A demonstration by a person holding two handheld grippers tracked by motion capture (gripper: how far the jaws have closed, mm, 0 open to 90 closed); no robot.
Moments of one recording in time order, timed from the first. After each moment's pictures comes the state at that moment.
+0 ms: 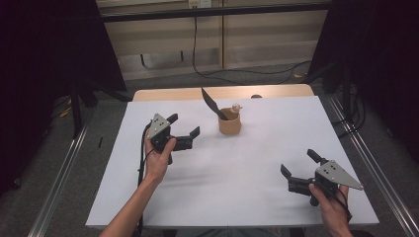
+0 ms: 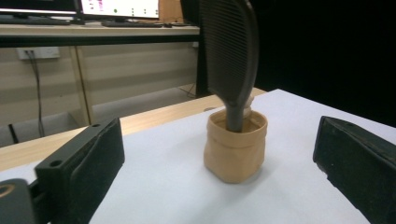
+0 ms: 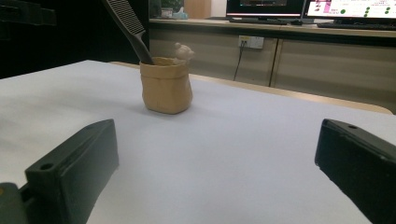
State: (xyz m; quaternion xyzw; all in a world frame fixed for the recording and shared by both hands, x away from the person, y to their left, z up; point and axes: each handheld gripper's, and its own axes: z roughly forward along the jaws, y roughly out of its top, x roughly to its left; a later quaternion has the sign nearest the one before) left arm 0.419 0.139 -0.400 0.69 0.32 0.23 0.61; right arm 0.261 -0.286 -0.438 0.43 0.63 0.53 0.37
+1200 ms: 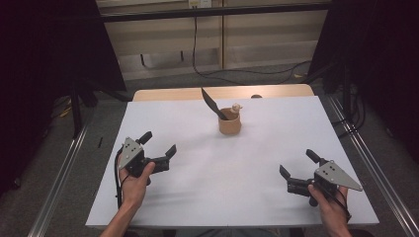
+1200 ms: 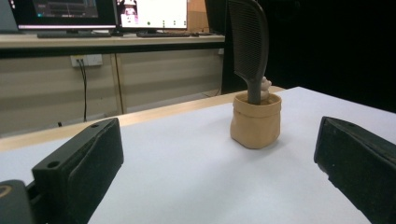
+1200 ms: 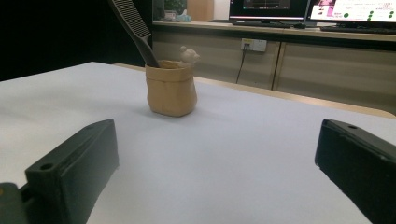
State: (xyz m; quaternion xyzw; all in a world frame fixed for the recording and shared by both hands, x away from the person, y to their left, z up) left arm 0.357 0.200 -0.407 0.67 0.34 0.27 0.60; right arm 0.259 -0.283 -0.436 0.42 0.63 0.54 0.37
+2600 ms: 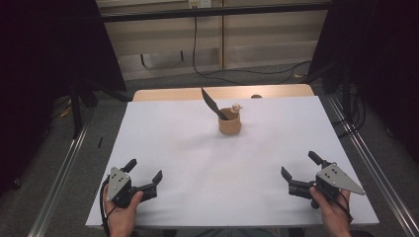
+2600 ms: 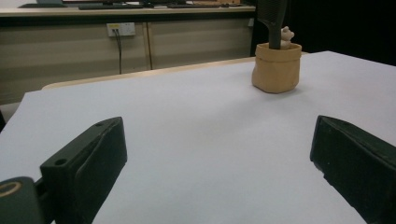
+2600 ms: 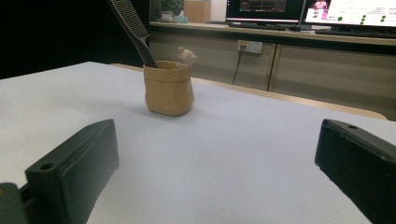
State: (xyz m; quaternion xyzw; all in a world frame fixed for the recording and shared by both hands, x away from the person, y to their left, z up) left arm 0.296 0.232 -0.434 0.67 0.39 0.30 0.55; right arm 0.253 -0.284 -0.436 0.42 0.63 0.53 0.38
